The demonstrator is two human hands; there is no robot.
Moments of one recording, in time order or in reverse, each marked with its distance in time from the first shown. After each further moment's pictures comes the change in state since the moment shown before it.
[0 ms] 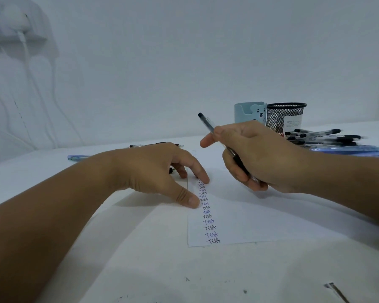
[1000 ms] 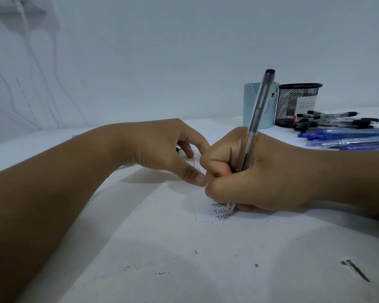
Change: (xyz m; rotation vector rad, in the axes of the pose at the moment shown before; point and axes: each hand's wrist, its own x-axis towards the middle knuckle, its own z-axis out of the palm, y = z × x) left_hand -0.002 -0.001 0.002 -0.074 -0.041 0.079; right_hand -0.028 -0.009 0.023 -0.007 -0.495 -0.180
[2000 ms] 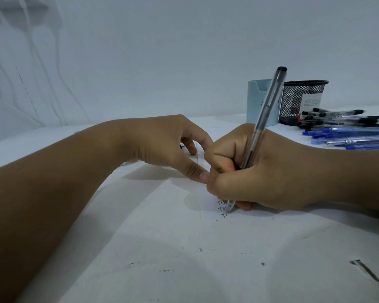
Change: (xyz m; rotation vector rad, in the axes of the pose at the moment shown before) left_hand 0.000 -0.001 0.000 0.010 0.006 0.001; right_hand -0.001 0.000 0.005 -0.011 0.020 0.025
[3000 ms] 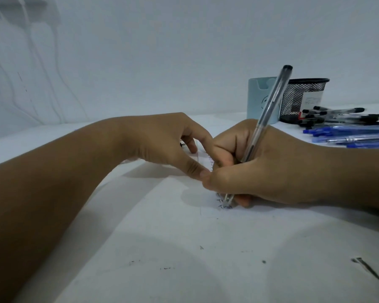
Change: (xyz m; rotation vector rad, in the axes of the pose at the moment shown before) left_hand -0.002 0.006 -0.001 0.013 0.001 0.001; right_hand 0.000 -0.003 0.002 0.025 0.063 0.024
